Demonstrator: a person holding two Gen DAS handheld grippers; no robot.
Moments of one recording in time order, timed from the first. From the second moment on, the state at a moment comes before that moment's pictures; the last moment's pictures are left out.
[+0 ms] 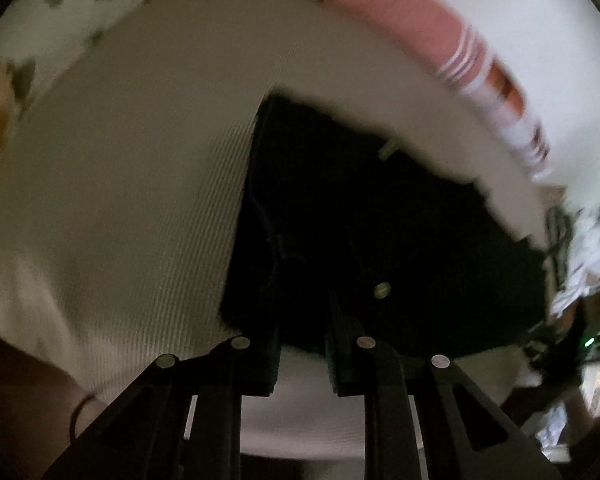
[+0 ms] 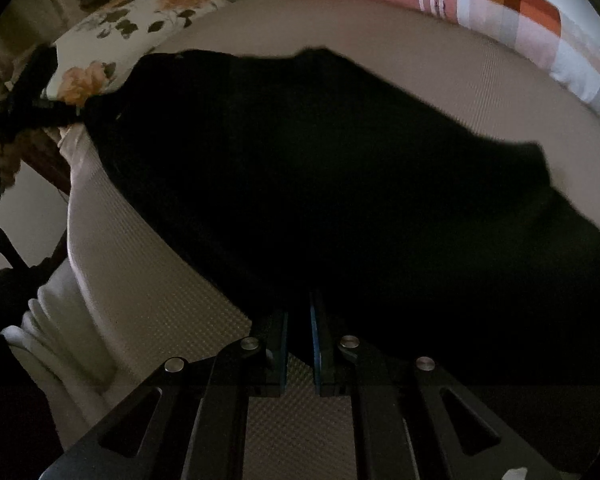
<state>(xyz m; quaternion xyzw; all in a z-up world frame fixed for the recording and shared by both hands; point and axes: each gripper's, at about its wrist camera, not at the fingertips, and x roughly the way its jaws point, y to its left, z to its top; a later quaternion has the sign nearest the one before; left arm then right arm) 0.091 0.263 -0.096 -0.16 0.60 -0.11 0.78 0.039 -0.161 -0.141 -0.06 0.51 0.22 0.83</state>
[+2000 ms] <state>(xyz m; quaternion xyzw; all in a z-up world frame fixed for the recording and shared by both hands) 0.033 -0.072 -0.092 0.20 0.41 -0.34 0.82 -0.029 -0.450 -0.165 0.38 0.40 -0.05 0.83</state>
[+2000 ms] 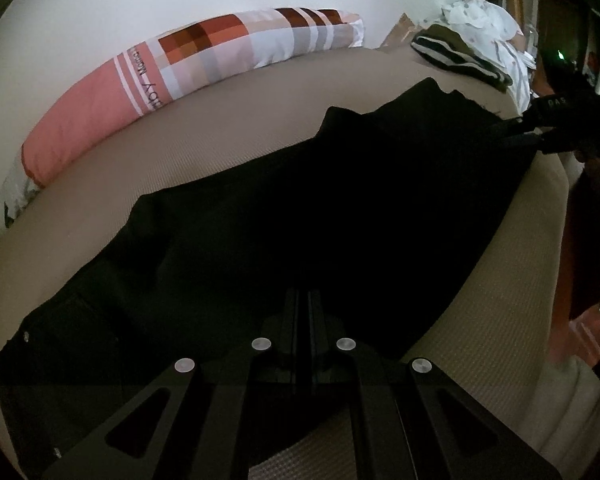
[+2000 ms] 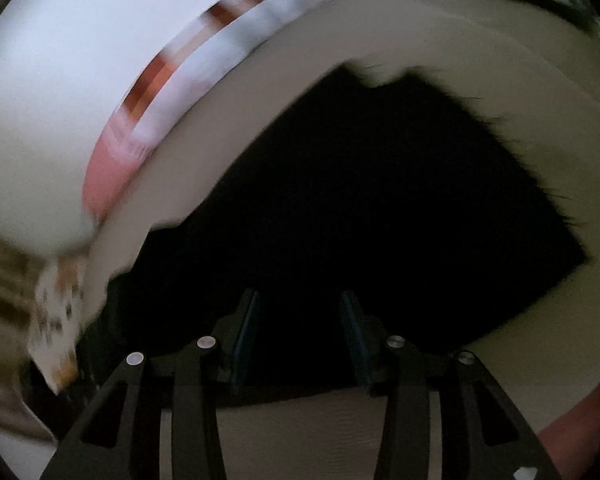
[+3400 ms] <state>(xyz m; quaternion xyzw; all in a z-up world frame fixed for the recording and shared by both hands) 0.024 -0.084 -0.109 0.16 0.46 -0.40 0.78 -0.091 -0.523 -0.184 0.38 0.35 -0.25 0.82</state>
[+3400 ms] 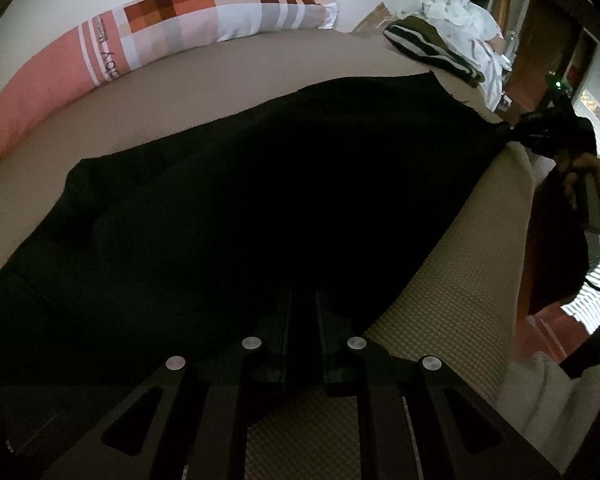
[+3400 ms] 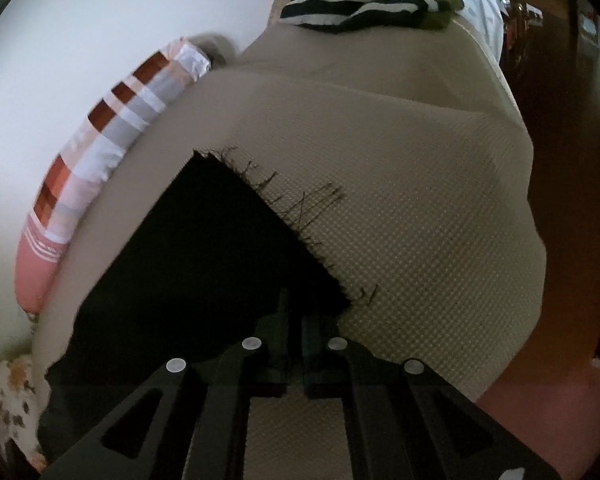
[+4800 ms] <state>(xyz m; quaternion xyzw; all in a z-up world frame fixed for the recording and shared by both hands) 0.116 0.138 -0.098 -0.04 0.43 -0.12 0.89 0.268 -0.116 -0.116 0.00 0.50 0.29 0.81</state>
